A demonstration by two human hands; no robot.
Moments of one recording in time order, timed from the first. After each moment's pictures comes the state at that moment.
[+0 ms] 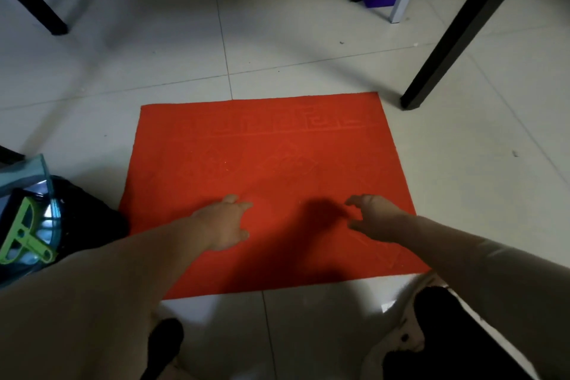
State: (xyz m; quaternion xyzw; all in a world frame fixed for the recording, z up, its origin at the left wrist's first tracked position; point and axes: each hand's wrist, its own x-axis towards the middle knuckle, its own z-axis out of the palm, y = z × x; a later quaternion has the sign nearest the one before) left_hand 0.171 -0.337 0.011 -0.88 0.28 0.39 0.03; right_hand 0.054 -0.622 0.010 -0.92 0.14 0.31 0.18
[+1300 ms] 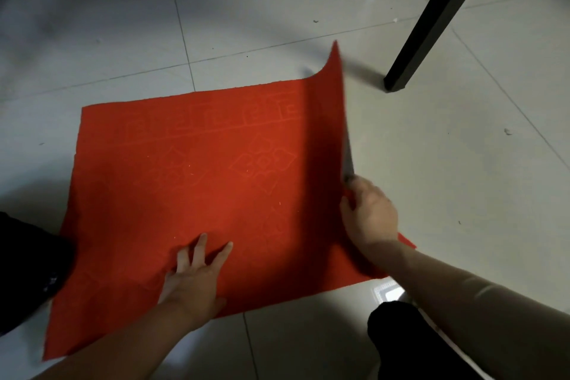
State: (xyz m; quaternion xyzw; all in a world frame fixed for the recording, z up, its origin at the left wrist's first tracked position) left_hand 0.109 -0.315 -0.067 -0.89 0.28 0.33 0.11; right_hand 0.039 -0.607 -0.036 -0.92 0.32 -0.05 0.22
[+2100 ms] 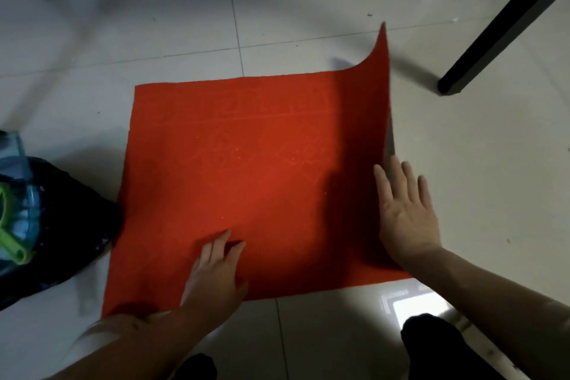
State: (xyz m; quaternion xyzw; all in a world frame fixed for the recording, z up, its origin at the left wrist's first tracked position) left_hand 0.092 -0.275 -0.076 -0.94 0.21 0.26 -0.07; right_hand 0.047 -0.593 -0.033 -0.99 0.16 0.04 -0.01
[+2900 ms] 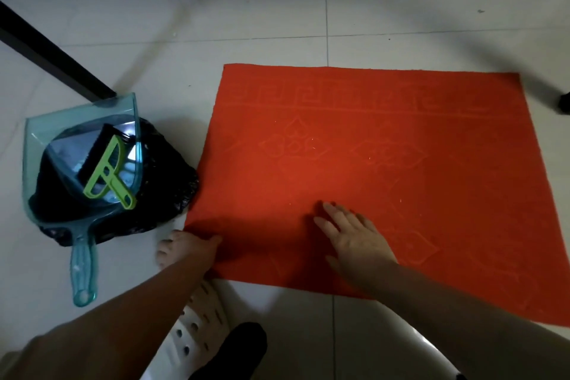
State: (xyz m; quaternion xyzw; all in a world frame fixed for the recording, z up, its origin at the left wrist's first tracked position) left_hand 0.141 -0.168 -0.077 -0.87 -0.39 0.27 -0.09; right_hand 0.093 -0.445 -0.055 -0.95 -0.10 0.28 0.10
